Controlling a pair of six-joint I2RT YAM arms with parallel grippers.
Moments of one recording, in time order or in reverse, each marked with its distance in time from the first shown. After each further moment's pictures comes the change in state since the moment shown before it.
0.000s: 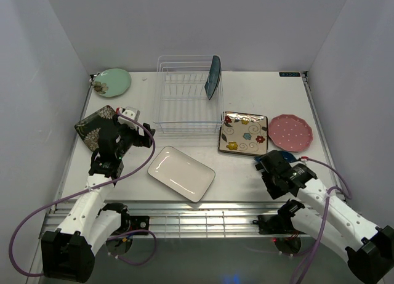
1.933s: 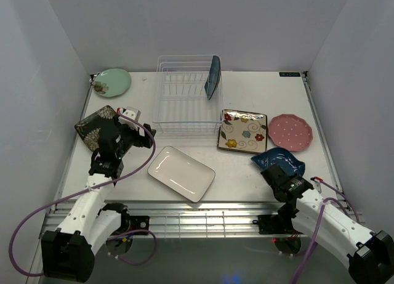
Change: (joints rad) left arm 0.000 0.002 0.000 -0.005 0.024 0.000; right arm -0.006 -0.109 -0.259 0.053 0.319 0.380
